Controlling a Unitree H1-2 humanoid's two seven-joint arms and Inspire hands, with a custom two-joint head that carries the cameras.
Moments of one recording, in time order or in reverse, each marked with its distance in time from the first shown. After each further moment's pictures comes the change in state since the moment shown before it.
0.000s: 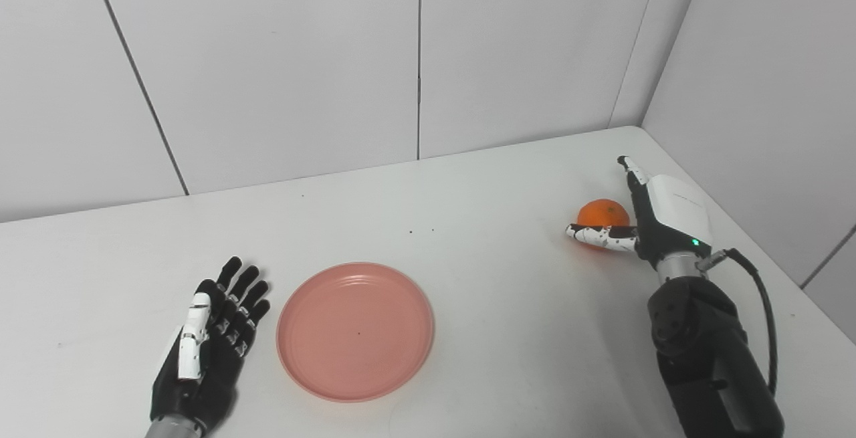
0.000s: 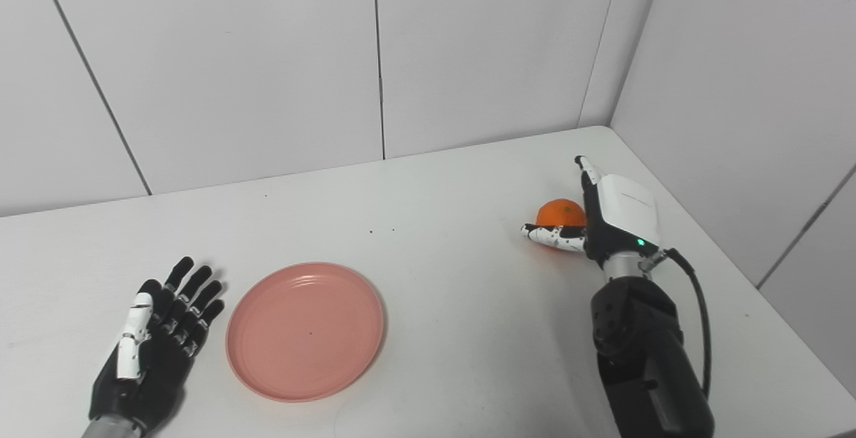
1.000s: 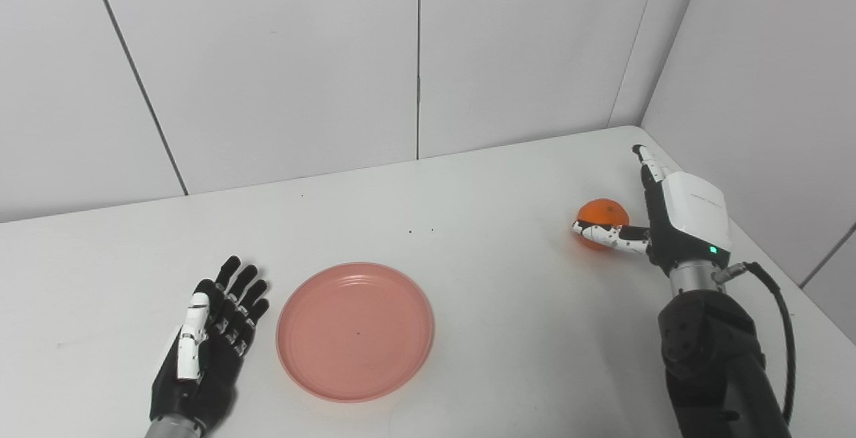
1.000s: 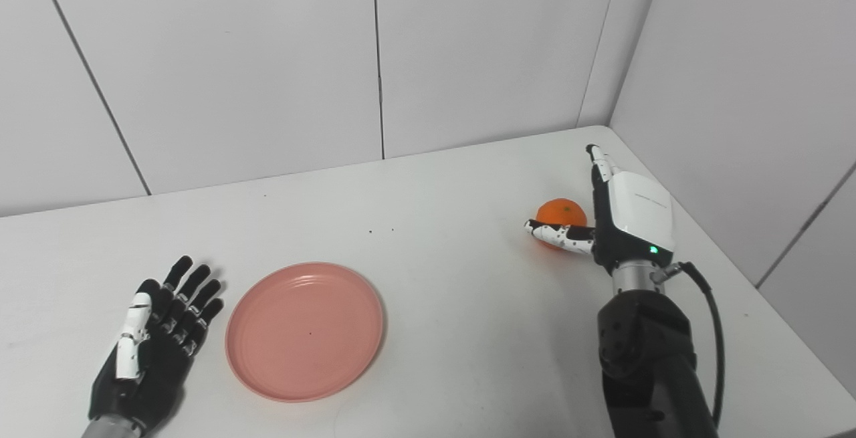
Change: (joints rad) left arm -0.002 -0.004 0.005 0.012 -0.002 -0.016 -0.015; right arm 0.057 0.053 -0.035 -0.173 -0.107 -0.010 0.042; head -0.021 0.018
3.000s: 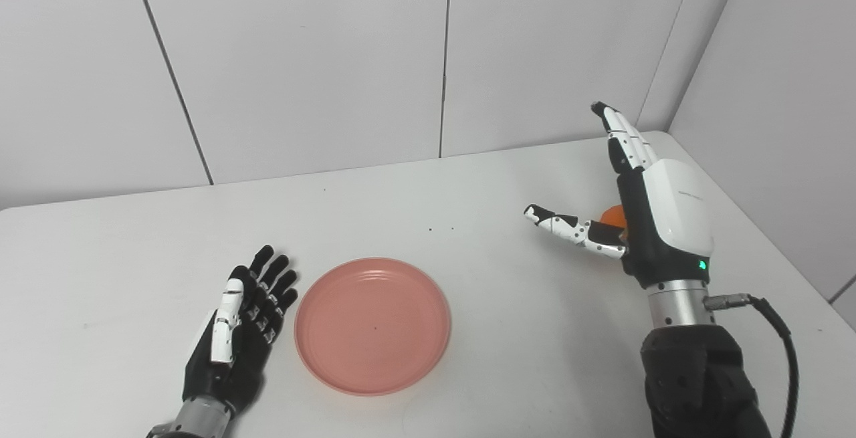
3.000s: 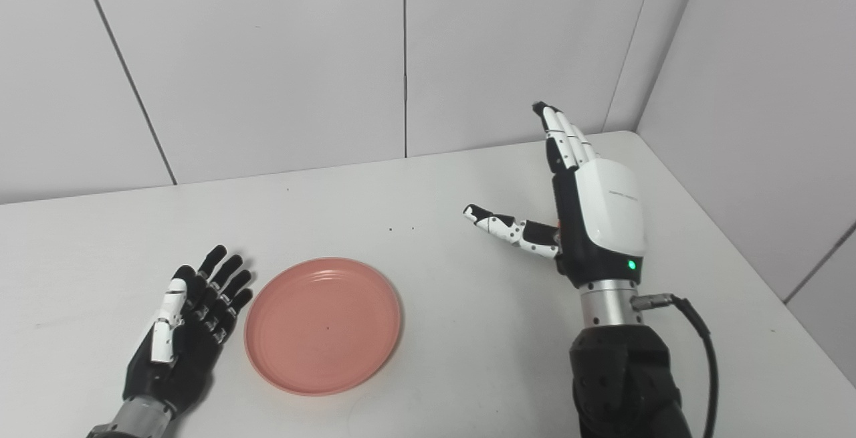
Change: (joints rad) left arm -0.002 -0.026 -0.010 -0.003 0.040 -0.002 0.013; right arm 0.035 0.089 0.117 -0.266 0.089 -0.151 -0.139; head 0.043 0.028
